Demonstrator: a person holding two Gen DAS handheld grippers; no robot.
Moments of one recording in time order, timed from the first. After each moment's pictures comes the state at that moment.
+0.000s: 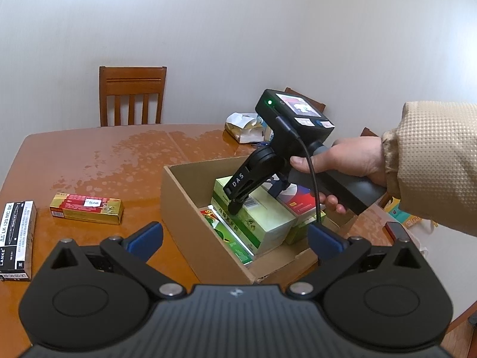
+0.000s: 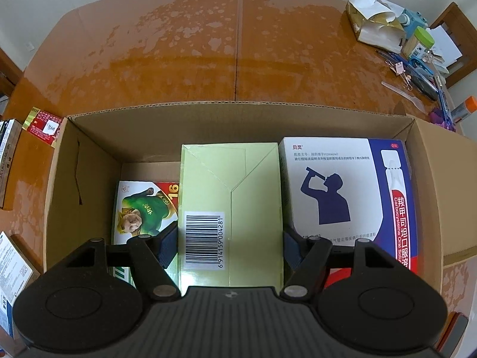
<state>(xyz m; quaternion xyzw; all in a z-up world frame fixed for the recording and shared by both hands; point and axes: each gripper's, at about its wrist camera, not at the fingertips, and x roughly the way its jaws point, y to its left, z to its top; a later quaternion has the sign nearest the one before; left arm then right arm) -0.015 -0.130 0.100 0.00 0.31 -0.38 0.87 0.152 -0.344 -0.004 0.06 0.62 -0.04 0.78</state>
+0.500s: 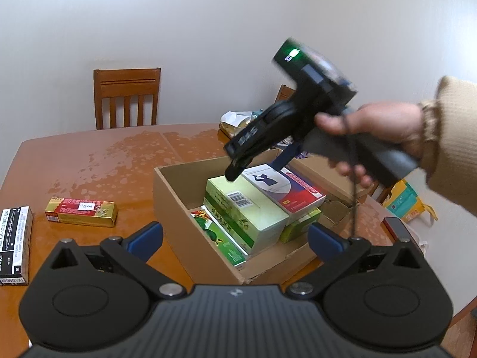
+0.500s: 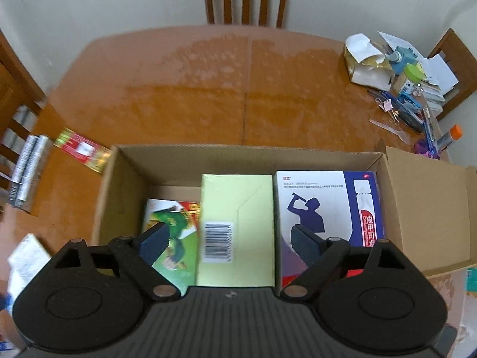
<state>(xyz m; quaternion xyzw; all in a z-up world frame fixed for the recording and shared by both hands) -0.022 -0.140 0.102 0.01 0.31 -0.38 0.87 0.125 -0.344 0.066 0.06 0.57 -0.01 0.82</state>
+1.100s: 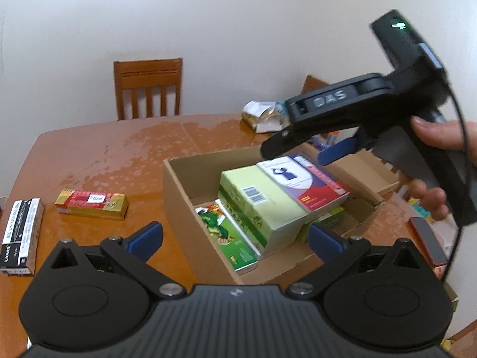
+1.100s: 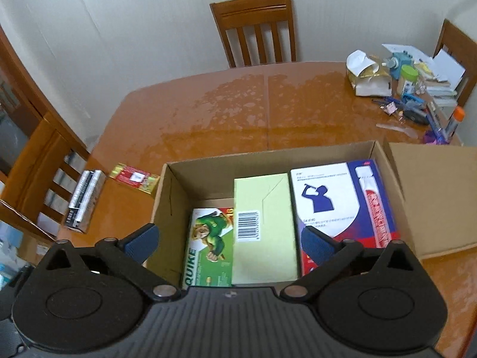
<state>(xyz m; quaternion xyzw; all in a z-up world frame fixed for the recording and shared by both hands) -0.019 -0.172 0.093 0.03 0.33 -0.32 0.89 0.056 -0.361 0.090 0.16 0.47 0.03 0.87</state>
